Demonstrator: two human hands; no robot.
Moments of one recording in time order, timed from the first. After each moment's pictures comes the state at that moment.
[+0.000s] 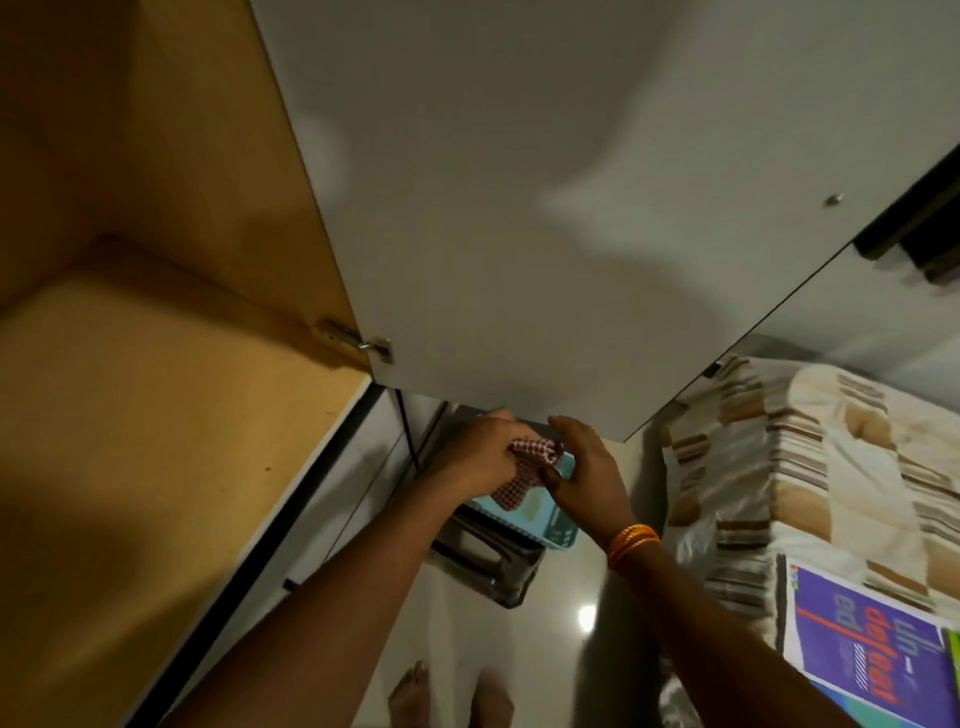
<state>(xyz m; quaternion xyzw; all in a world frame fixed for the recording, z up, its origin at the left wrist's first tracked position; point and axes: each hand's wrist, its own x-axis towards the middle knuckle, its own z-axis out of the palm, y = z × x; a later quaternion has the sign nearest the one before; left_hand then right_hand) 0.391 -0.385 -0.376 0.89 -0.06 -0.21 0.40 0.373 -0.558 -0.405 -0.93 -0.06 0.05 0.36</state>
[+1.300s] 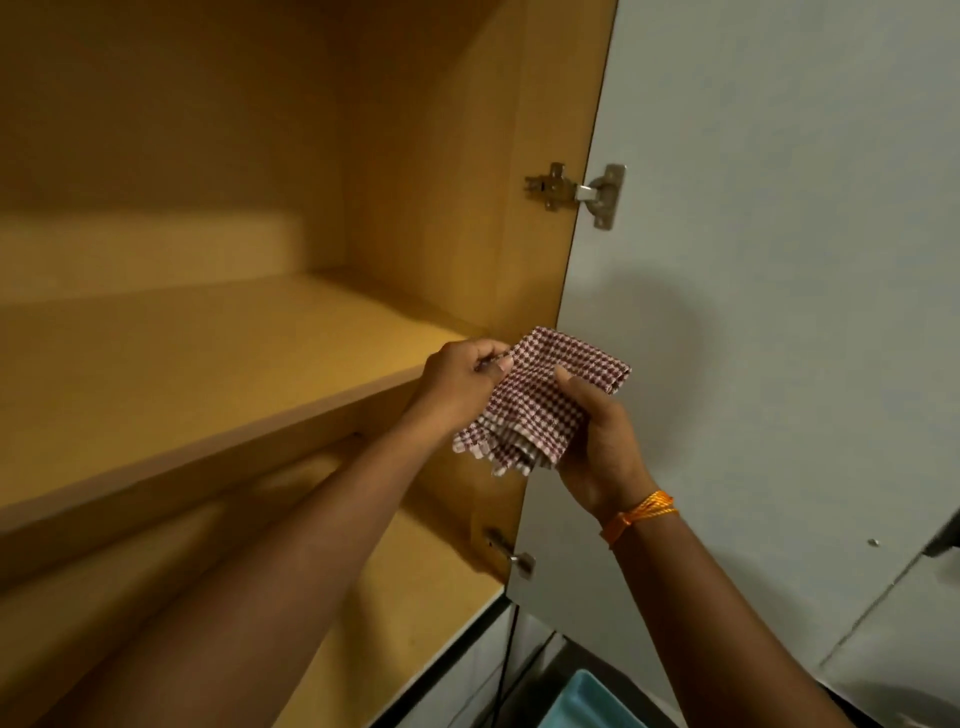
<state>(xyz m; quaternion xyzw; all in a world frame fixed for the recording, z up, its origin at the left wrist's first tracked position) 0.355 -0.186 -0.033 0.83 0.08 0.23 0.50 0.387 -0.348 -0.055 -0.47 -0.19 0.19 0.84</state>
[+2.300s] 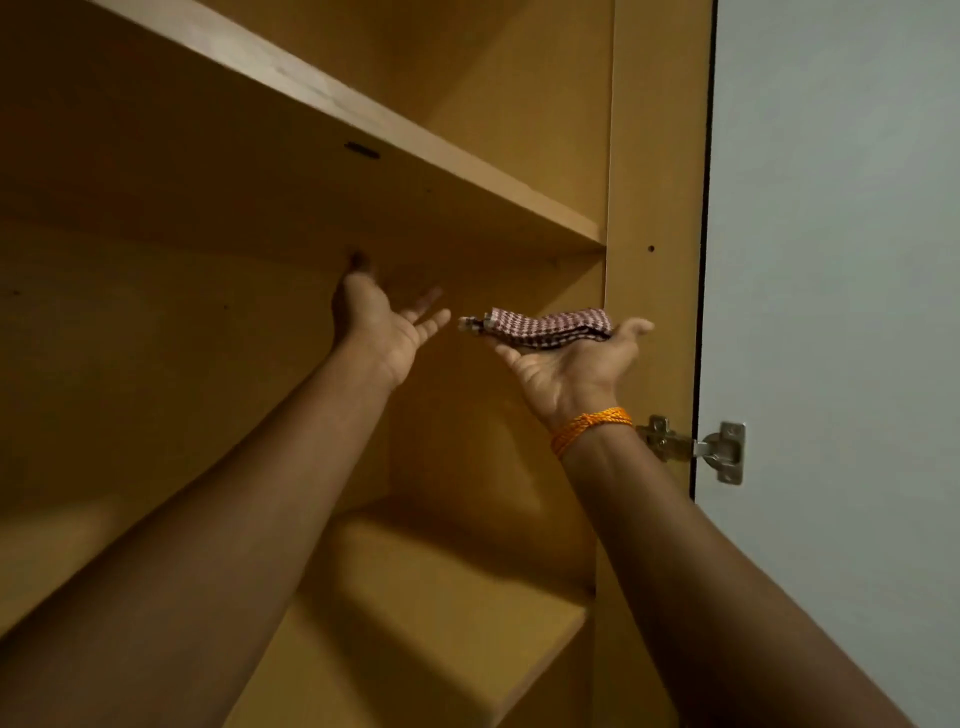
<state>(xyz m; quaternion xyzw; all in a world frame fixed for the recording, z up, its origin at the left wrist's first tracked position) 0.367 0.016 0.252 0.36 -0.07 0.37 0.85 0.449 -0.128 0.215 -0.10 -0.26 0.20 0.94</state>
